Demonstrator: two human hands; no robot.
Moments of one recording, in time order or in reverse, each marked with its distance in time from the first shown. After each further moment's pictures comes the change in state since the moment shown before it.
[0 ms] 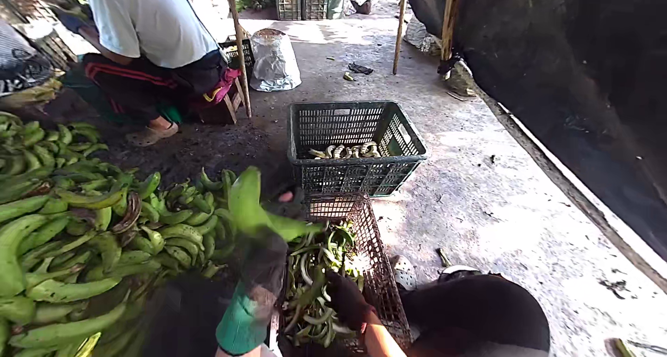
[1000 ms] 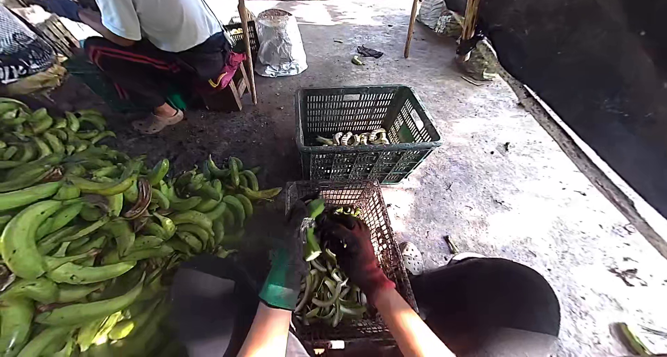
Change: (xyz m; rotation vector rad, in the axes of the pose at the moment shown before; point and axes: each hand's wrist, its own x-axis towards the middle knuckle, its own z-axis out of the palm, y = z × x) left_hand -0.005 -0.057 -0.012 0.303 0.360 -0.419; right_hand -0.044 -0.077 0.022 -0.835 0.215 -1.299
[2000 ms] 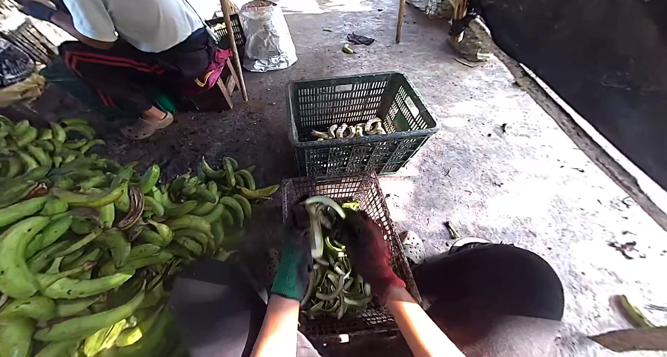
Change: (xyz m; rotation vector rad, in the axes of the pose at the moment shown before) left_hand 0.008 -0.030 0.005 0.087 -0.141 0.002; right_hand 0.000 0.012 -0.013 0.023 -0.043 0.400
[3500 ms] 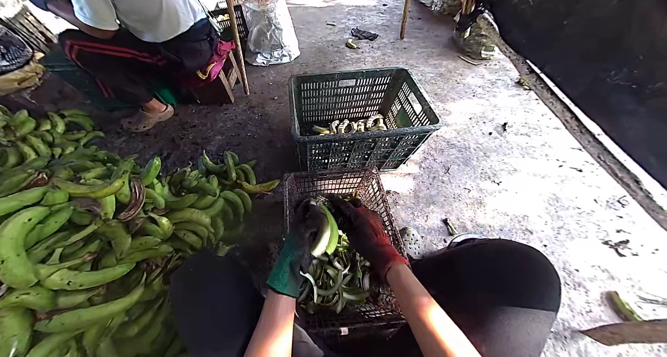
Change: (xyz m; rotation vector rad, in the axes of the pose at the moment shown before) left_hand -0.005 -0.005 -0.014 0.109 -0.220 -0.133; right_hand 0.029 -0.003 -0.011 -0.288 -0.338 -0.033
